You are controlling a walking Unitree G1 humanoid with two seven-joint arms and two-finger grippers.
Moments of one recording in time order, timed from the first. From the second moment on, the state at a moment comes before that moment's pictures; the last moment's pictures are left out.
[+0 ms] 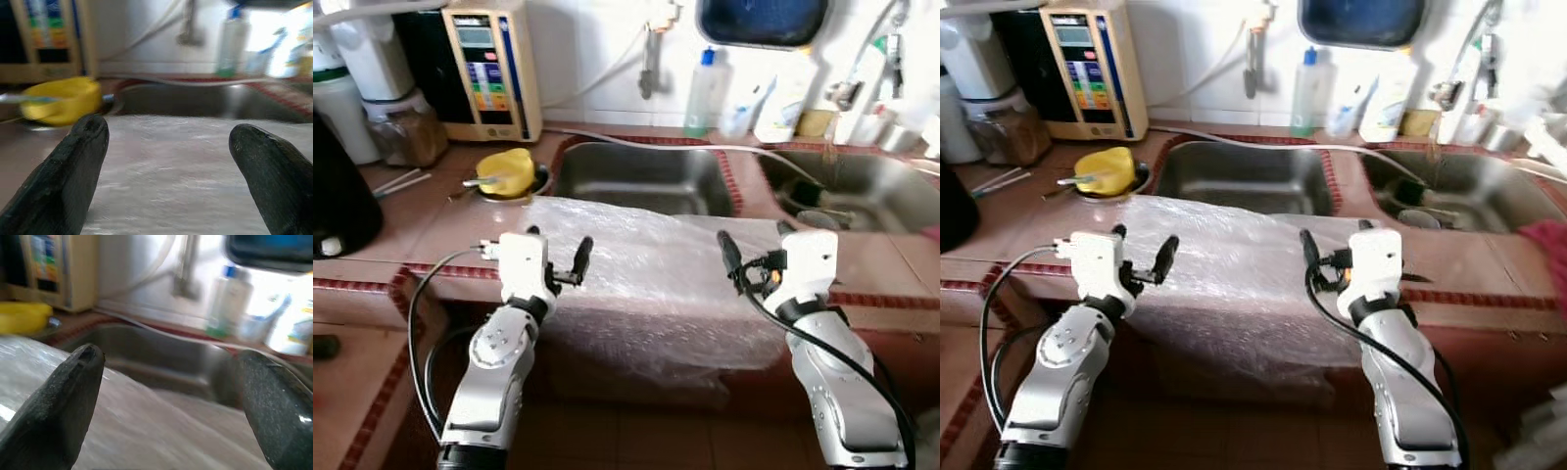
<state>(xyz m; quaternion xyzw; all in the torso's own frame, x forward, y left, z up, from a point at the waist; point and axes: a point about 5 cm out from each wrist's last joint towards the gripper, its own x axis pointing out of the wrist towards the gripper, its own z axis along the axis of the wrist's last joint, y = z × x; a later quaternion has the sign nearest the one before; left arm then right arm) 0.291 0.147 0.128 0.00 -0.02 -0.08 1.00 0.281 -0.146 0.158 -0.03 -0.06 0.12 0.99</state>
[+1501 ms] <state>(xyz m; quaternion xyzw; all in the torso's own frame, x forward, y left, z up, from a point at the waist) 0.290 0.138 0.121 -0.02 0.01 -0.08 1.00 0.276 -0.154 0.149 -0.04 -0.05 0.10 0.99</state>
